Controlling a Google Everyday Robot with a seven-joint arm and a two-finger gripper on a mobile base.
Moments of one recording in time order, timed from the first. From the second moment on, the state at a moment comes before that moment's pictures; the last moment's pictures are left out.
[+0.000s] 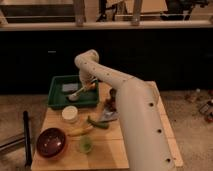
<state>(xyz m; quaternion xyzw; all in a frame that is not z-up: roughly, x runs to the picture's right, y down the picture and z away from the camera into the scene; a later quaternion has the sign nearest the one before) -0.124 -0.020 0.927 -0.25 -0.13 -0.15 0.95</state>
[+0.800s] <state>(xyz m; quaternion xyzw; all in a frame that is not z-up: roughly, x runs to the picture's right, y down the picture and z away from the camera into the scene) -0.068 -0.026 0.914 -0.26 -0.07 -0.12 0.95</state>
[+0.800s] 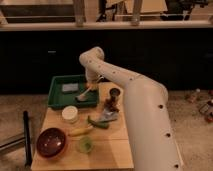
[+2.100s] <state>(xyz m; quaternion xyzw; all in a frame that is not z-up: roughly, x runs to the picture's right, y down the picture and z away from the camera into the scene) -0.113 -0.021 0.936 -0.25 -0.13 -0.15 0.95</state>
